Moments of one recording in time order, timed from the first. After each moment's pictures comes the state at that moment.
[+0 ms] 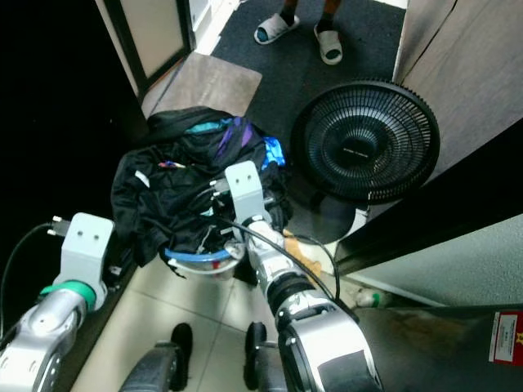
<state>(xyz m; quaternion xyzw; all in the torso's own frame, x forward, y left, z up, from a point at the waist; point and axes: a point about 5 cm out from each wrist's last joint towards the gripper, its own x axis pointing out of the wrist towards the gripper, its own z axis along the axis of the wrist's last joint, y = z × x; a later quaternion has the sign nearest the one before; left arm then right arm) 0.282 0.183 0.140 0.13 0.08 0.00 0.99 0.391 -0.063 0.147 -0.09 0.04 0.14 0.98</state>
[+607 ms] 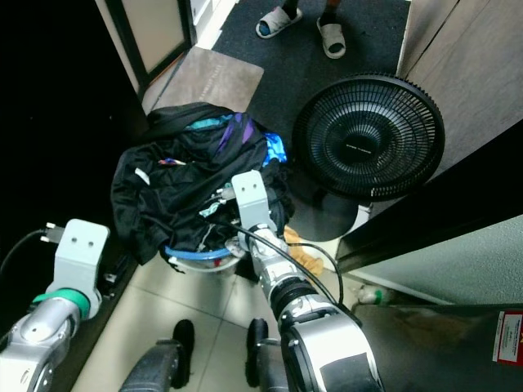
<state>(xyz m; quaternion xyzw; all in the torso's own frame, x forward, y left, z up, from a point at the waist) 0.274 0.185 0.142 0.13 0.09 0.00 0.99 0.394 -0.074 0.150 -0.07 0.04 0.10 0.99</state>
